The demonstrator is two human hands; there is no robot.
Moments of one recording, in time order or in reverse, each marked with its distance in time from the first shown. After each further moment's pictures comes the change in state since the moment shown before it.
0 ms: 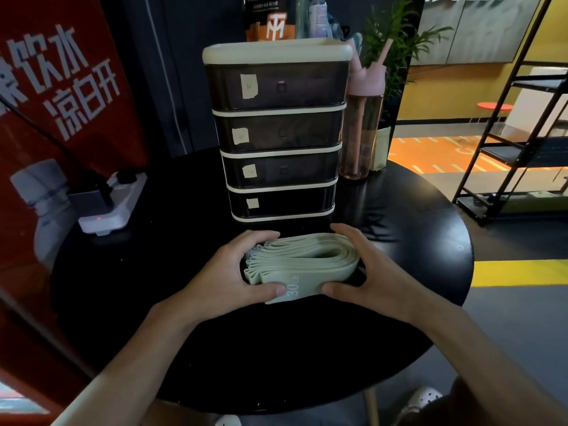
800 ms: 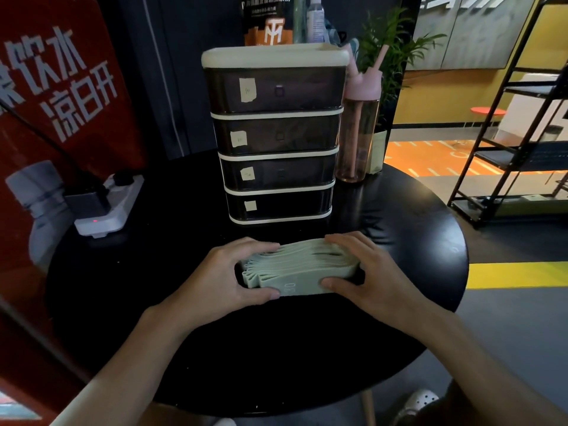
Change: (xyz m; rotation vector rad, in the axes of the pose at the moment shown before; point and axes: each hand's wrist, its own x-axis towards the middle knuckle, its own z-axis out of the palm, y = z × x) left_hand -0.003 -0.003 -0.004 0.129 0.026 0.092; right_hand -0.005 -0.008 0.004 -0.106 0.168 -0.166
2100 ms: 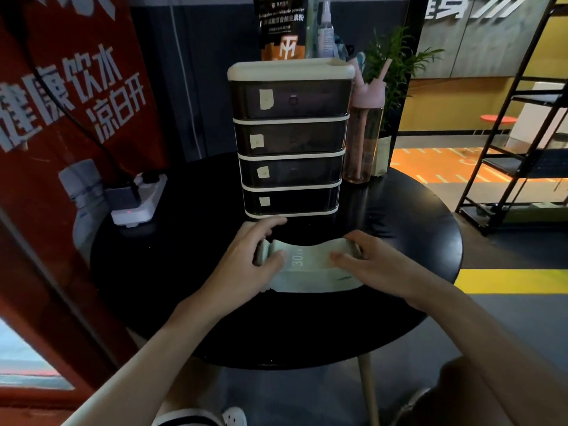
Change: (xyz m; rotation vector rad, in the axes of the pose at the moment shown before) left_hand -0.021 0.042 0.007 0.010 0.153 -0.175; right_hand -0.001 -0.040 -0.020 0.117 -0.221 0.459
